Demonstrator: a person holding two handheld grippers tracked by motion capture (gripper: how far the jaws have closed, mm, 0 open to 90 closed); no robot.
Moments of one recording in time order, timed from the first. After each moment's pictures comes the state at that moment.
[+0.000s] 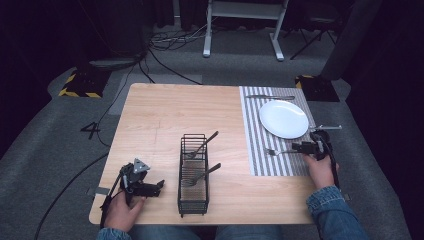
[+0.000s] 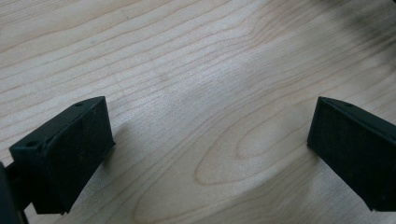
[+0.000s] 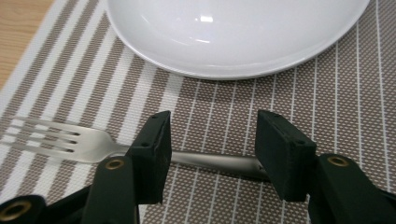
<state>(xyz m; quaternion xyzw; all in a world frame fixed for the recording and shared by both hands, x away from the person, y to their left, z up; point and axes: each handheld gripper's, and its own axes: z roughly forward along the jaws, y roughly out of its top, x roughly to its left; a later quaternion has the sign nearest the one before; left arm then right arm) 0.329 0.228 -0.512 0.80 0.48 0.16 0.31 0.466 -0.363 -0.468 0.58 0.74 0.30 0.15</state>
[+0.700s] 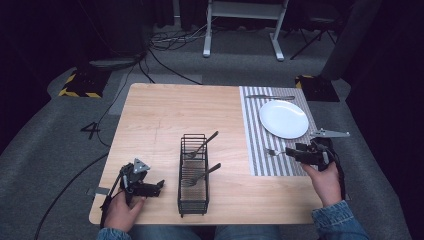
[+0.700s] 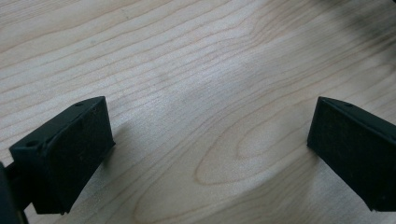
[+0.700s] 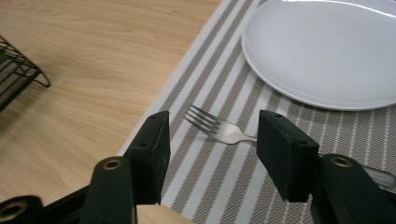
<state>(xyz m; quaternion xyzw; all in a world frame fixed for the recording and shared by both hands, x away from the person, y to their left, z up) 0.329 0.228 -0.512 0.80 0.48 0.16 0.31 0.398 -0.321 -0.407 0.48 0.77 0.38 0.15</state>
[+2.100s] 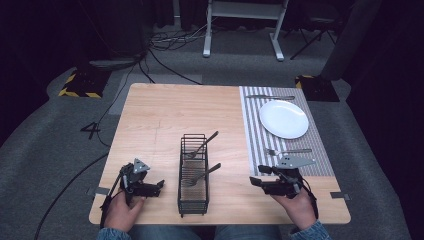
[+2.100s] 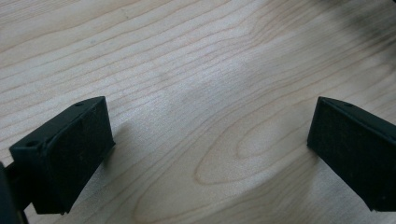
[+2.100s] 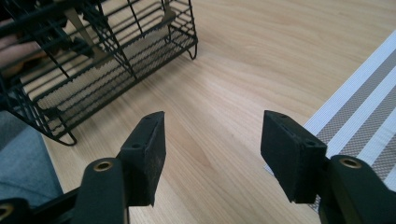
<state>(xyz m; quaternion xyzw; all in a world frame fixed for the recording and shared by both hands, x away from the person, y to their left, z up) 0.329 0.228 -0.512 0.80 0.48 0.16 0.31 0.332 -0.232 -0.436 0.32 0.83 0.45 0.09</state>
